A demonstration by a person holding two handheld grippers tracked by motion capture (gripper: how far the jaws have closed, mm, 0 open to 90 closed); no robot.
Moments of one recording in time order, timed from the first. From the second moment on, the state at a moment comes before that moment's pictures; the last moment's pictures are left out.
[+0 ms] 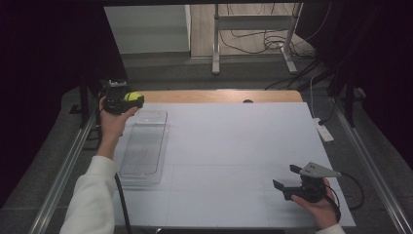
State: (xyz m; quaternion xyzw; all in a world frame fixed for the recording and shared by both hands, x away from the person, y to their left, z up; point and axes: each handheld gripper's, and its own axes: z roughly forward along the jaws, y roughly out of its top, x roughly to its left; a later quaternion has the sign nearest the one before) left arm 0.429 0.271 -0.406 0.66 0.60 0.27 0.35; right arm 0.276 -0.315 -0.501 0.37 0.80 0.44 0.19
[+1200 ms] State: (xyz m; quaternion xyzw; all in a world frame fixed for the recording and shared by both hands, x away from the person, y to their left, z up) left arm 0.434 0.278 -0.438 0.68 0.62 0.25 0.31; right arm 0.276 -0.314 -0.502 0.37 0.80 0.44 0.19
